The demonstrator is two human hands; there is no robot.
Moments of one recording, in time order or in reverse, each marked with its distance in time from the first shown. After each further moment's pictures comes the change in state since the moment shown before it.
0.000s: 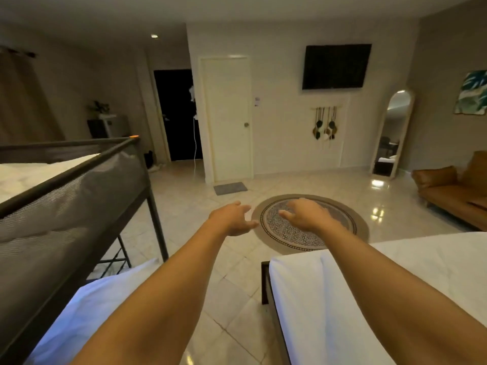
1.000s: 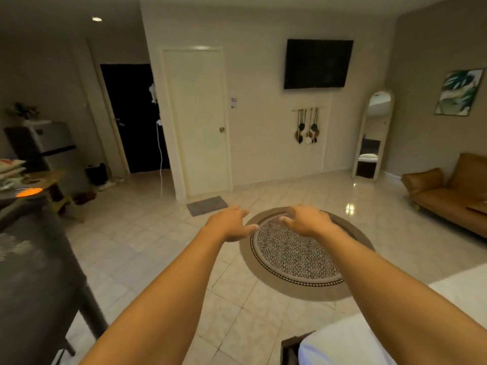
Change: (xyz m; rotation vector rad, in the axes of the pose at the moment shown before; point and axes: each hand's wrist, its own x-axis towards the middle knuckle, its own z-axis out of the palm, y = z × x) left_hand 0.485 -0.206 -0.029 -0.039 -0.023 0.197; right_hand 0.485 -0.053 0.055 -0.035 0.027 0.186
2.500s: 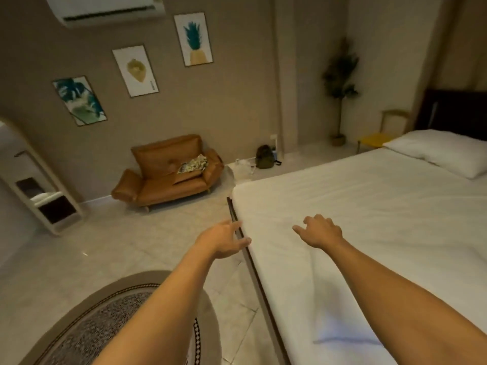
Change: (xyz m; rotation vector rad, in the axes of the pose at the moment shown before) left_hand 0.546 0.382 0.109 0.220 -0.350 1.416; right_hand 0.146 0.350 0.047 0.174 0.281 1.682
